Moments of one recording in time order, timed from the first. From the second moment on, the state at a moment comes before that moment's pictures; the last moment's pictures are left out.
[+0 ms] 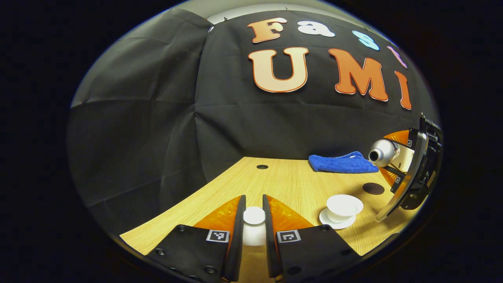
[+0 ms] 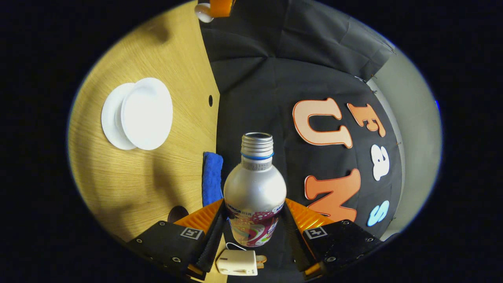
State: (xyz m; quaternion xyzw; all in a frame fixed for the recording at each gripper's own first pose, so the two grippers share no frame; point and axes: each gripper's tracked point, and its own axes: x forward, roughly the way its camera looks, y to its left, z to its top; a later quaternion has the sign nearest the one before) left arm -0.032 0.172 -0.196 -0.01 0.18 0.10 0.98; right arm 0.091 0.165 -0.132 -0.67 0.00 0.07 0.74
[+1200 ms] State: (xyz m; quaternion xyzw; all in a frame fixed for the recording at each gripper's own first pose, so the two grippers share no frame) left arm -0.037 0.181 -0.211 -0.02 0.19 0.10 0.98; right arm 0.115 0.176 -0.099 -0.77 -0.07 0.06 0.63
